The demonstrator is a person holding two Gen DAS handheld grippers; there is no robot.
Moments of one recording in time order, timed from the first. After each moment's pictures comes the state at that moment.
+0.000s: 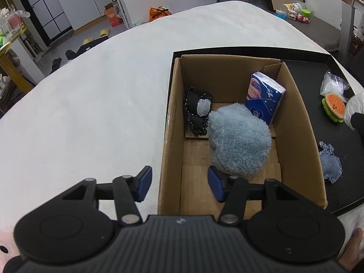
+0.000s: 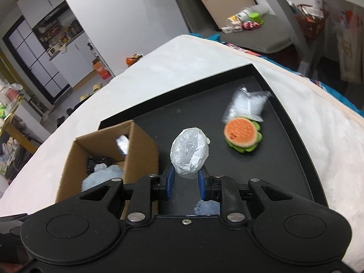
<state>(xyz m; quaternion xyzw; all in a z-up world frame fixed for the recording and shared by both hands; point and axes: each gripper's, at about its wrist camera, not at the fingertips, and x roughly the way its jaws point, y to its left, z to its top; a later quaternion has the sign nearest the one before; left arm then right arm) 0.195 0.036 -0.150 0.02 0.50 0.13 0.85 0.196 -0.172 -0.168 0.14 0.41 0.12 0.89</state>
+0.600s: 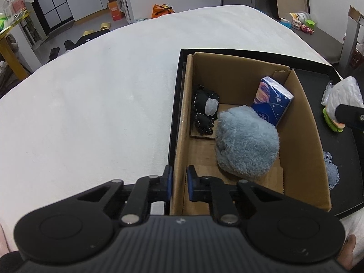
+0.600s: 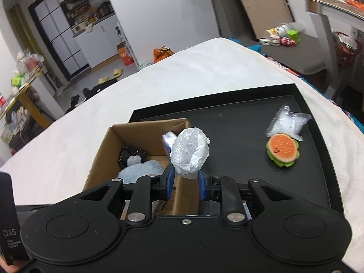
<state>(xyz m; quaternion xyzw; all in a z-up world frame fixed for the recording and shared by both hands) 0.190 0.058 -0.153 -0.02 0.50 0.12 0.86 0.192 -0.107 -0.145 0.07 0.41 0.17 0.90</state>
